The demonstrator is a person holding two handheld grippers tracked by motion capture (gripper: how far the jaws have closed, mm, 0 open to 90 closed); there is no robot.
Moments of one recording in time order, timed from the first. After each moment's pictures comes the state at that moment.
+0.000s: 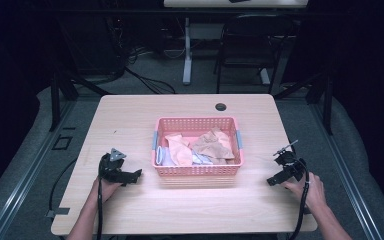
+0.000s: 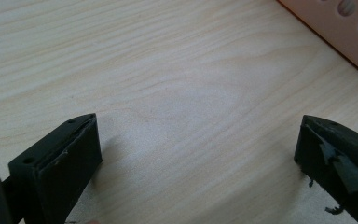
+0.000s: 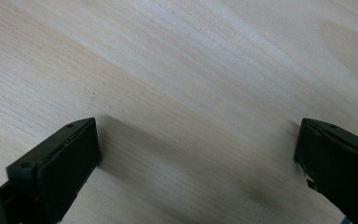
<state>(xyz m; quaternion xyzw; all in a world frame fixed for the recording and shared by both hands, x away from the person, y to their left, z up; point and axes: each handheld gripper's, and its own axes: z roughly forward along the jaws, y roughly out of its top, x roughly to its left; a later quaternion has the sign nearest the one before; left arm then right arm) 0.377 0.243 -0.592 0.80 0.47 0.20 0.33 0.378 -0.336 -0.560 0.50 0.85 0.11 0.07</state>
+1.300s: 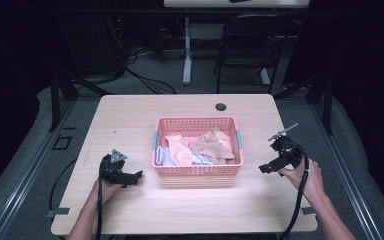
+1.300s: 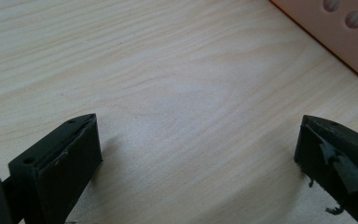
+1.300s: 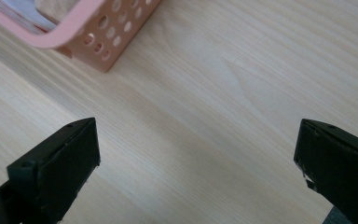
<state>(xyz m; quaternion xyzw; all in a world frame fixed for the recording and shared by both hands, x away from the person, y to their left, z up) 0.372 0.240 -0.592 0.80 0.46 0.19 0.33 0.377 -0.299 -0.483 0.47 0.86 0.18 0.08</state>
